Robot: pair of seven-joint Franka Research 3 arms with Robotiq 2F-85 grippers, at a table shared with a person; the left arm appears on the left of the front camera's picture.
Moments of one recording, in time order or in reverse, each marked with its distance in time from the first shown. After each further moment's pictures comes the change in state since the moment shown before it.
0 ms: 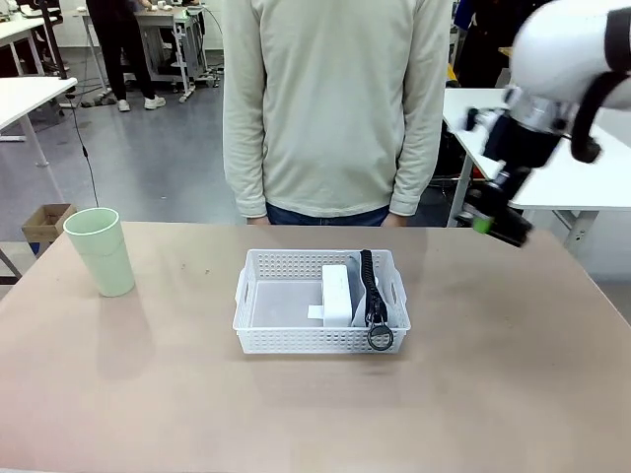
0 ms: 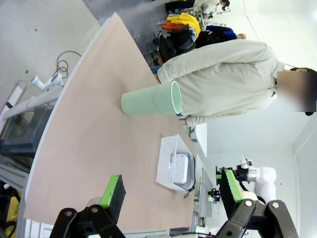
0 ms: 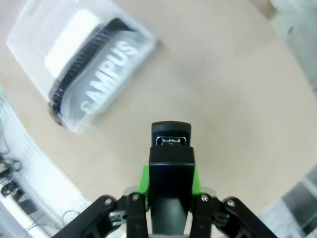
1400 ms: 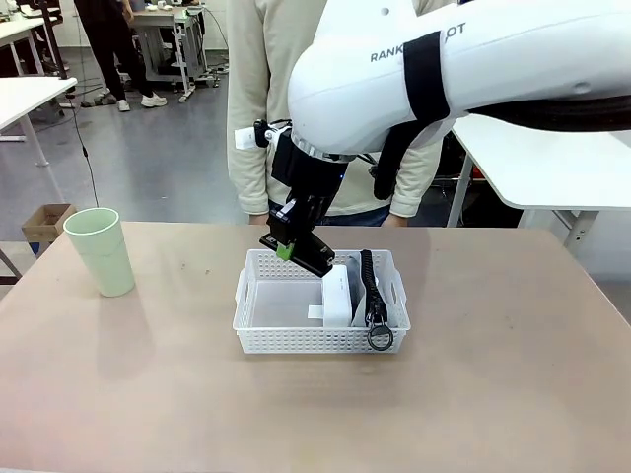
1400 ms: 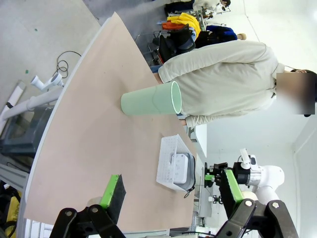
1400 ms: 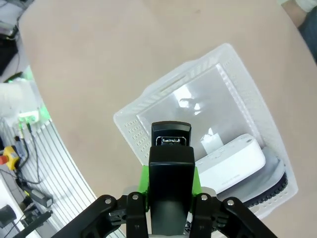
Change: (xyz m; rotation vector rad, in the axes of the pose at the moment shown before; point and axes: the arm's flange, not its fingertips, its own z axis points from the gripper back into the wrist) left arm 0.000 0.000 0.000 0.000 0.000 0.000; right arm 0.135 0.227 -0.067 0.093 -0.072 0.167
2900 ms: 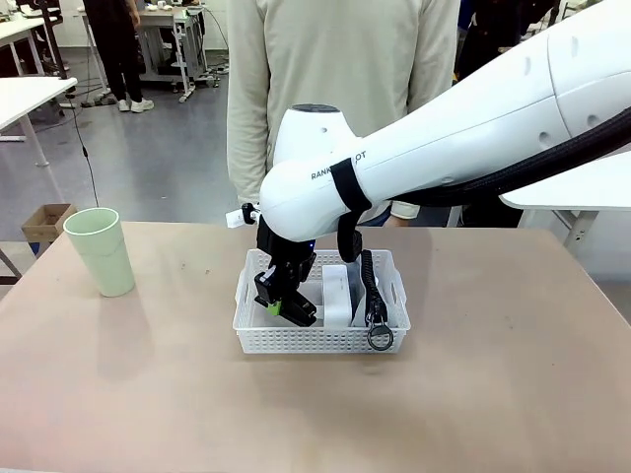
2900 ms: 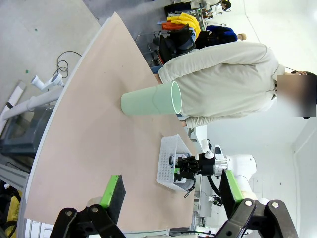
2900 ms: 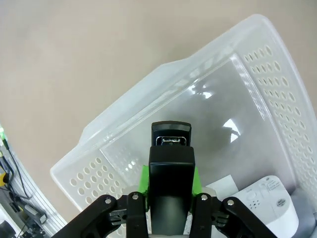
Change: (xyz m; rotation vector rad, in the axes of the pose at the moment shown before) left arm 0.000 0.000 0.000 0.000 0.000 0.001; right arm 0.023 -0.025 -0.138 0.008 0.114 -0.079
